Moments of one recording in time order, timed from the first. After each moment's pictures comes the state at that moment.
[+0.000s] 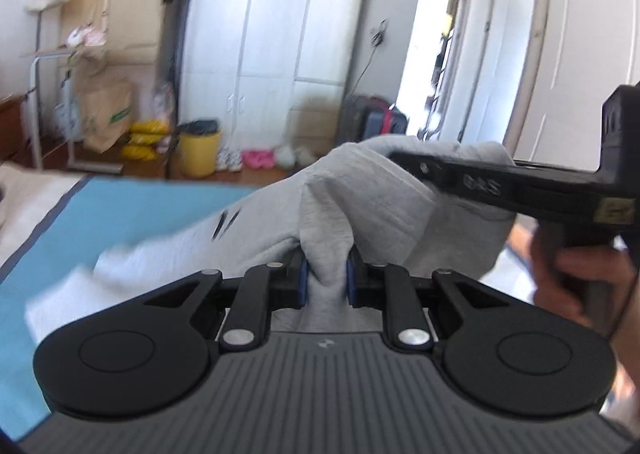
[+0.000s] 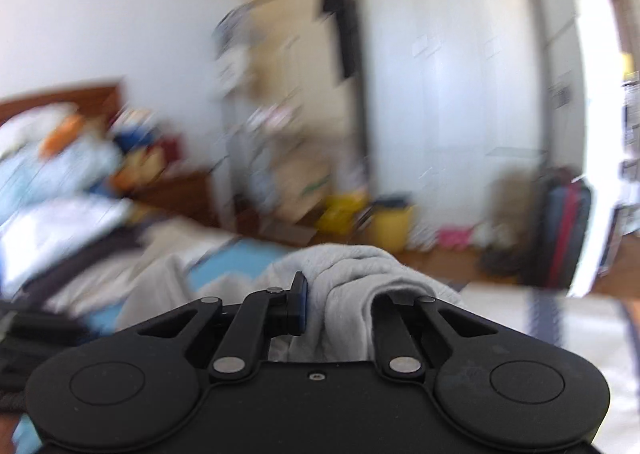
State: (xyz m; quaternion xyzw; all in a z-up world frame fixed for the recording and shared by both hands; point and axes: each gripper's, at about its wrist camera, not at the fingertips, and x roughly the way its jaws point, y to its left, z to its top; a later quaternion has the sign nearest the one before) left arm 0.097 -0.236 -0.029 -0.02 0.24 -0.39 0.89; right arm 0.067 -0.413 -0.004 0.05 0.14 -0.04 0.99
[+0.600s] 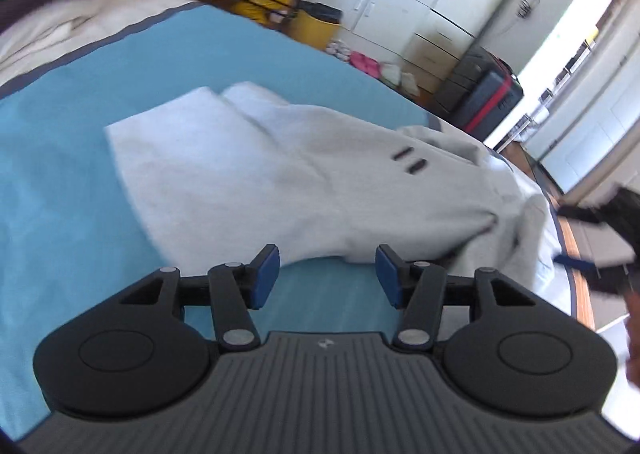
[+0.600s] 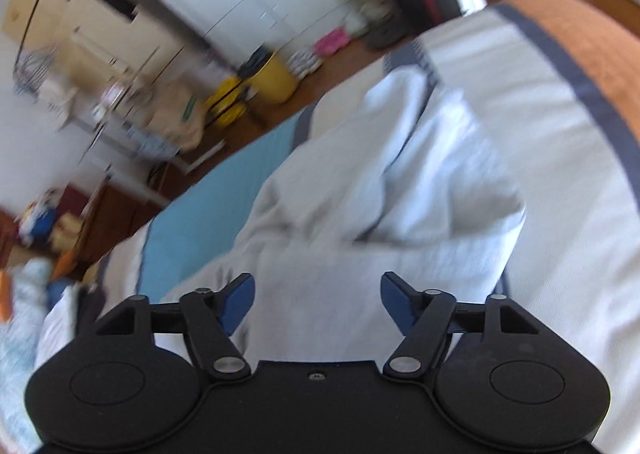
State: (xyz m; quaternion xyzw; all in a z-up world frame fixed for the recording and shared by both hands) left arm 0.101 -0.187 -0.111 -0.13 0.42 -0.21 0.87; right arm 0.057 -0.523 -0.061 0.40 0.36 -0.10 0.84
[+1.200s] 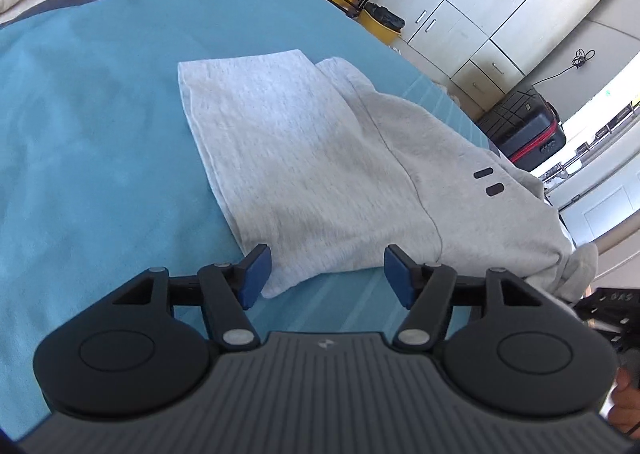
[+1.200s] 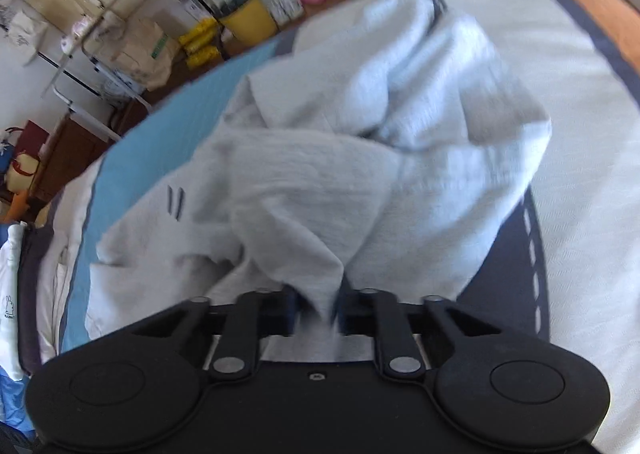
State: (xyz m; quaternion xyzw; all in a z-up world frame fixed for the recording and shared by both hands) left arm 0.125 -0.155 -0.165 -0.21 0.44 -0.15 0.86; right arm 0.080 -0.494 -0.104 0.32 0.41 -0.15 0.84
